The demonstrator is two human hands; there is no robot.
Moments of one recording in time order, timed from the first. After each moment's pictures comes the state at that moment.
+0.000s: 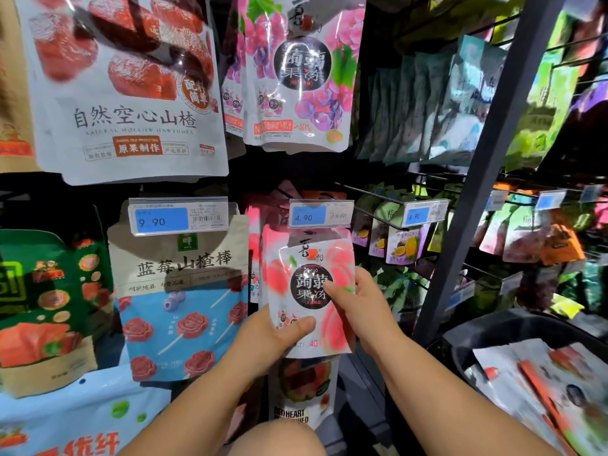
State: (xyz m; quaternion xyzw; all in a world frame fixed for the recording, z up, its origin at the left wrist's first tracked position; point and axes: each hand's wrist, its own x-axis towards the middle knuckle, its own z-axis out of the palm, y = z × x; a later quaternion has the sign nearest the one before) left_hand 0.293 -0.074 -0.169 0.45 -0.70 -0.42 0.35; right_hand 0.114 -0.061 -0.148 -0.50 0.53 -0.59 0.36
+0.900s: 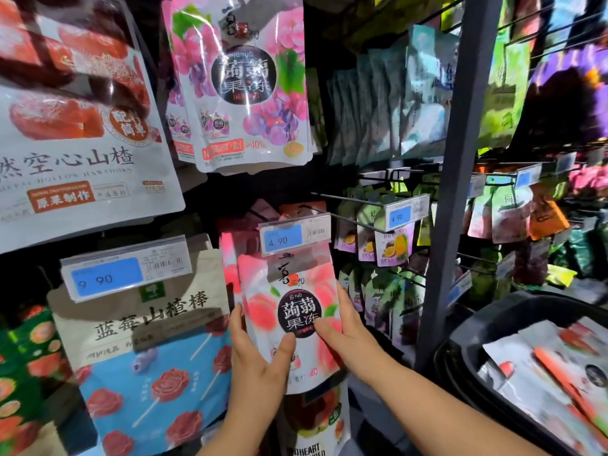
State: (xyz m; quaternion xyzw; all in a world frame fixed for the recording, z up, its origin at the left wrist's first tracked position) left_hand 0.272 -0.085 -0.189 0.46 -0.63 -0.36 0.51; right_hand 0.101 -0.077 -0.190 -0.59 0.59 -0.47 0.31
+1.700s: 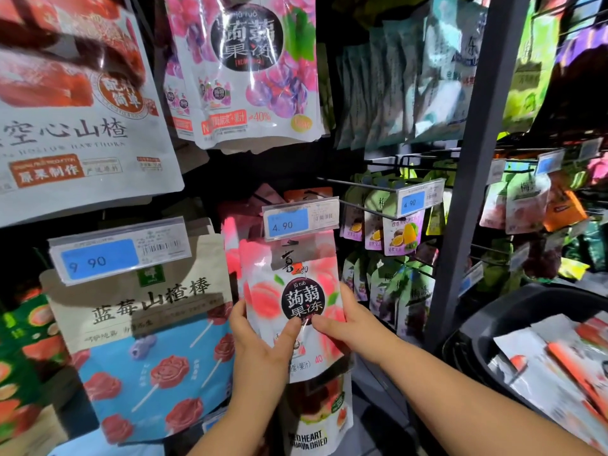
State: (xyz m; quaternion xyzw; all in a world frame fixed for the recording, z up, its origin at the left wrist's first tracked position) left_hand 0.268 -0.093 -0.191 0.48 -0.61 -0.36 0.52; right_hand 0.088 -0.101 -0.198 -0.57 0.57 -0.44 0.40
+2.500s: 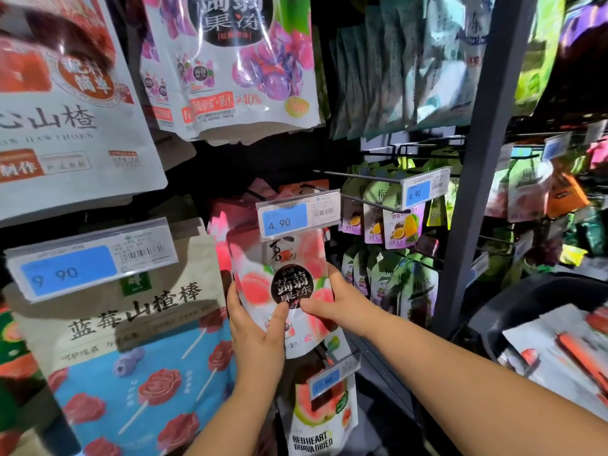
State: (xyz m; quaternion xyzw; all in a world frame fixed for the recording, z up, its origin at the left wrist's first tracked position) left_hand 0.257 -0.143 -0.207 0.49 -0.60 -0.32 0.55; right_hand 0.090 -0.145 -0.186 -0.59 0.62 -0.38 0.36
